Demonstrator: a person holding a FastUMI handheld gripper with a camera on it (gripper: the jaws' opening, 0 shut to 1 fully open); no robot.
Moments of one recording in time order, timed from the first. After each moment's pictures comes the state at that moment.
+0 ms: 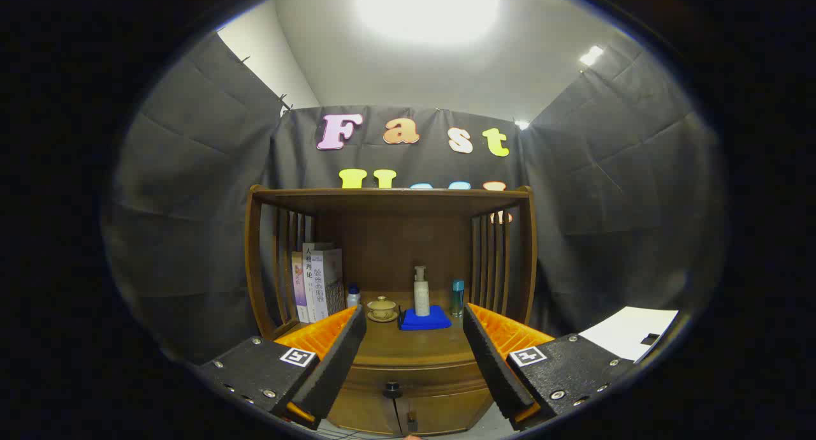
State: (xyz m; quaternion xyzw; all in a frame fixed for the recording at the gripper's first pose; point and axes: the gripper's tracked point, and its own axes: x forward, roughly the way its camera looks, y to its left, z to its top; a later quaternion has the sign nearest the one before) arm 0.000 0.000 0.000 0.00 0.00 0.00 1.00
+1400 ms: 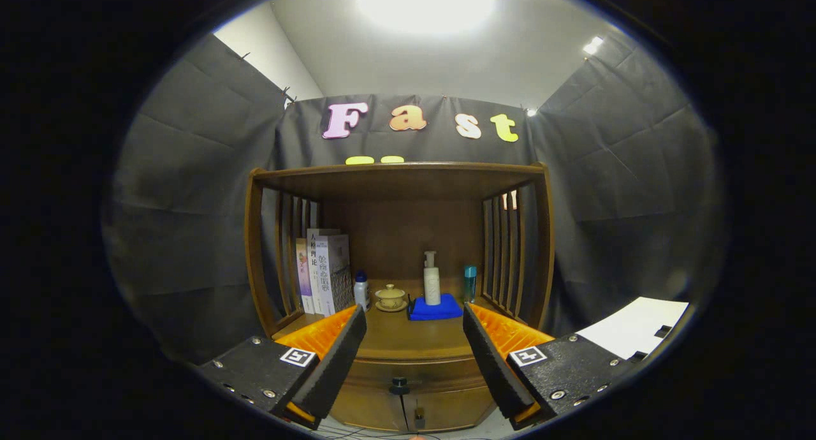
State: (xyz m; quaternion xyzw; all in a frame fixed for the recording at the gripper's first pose) arm 0.023 0.008 -0.035 0.01 0.03 0.03 1.00
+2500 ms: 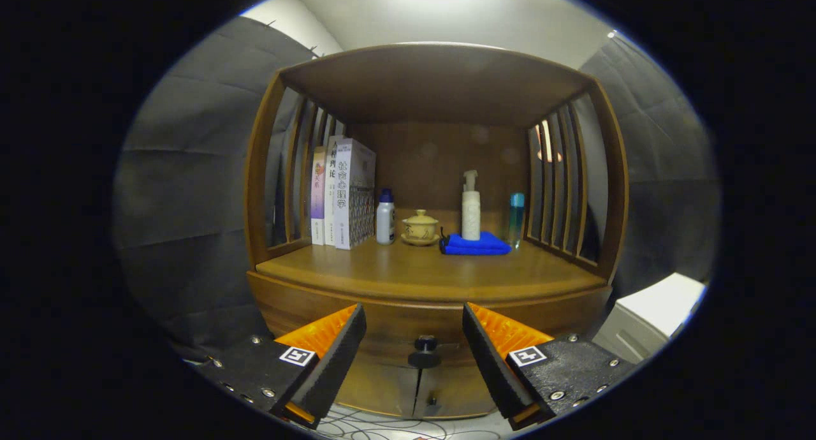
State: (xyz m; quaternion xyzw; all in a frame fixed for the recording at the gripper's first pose) arm 0.067 0.050 -0.224 0.00 0.11 0.07 0.99
